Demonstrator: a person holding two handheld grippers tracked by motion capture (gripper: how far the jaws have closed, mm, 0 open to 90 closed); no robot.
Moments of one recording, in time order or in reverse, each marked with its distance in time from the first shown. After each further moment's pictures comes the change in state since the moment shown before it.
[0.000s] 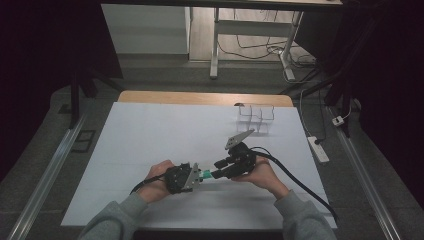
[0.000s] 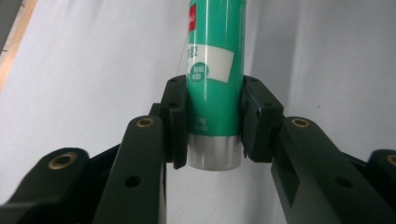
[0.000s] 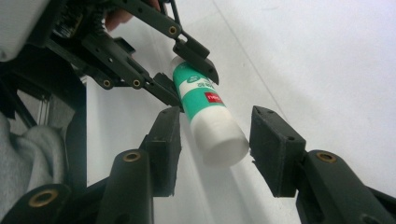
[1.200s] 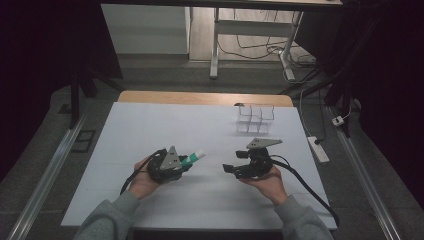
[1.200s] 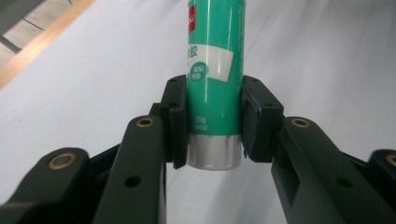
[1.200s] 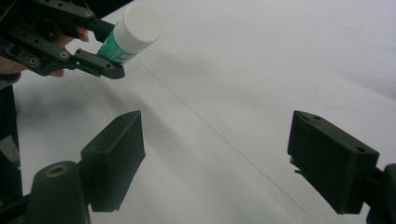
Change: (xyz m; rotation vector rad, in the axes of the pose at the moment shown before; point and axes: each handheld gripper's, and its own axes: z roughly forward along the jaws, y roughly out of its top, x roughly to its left) left arm 0.032 -0.034 -0.024 -0.179 0.043 -0.337; right arm 0.004 -0.039 -0.026 -0.297 -0.291 0.162
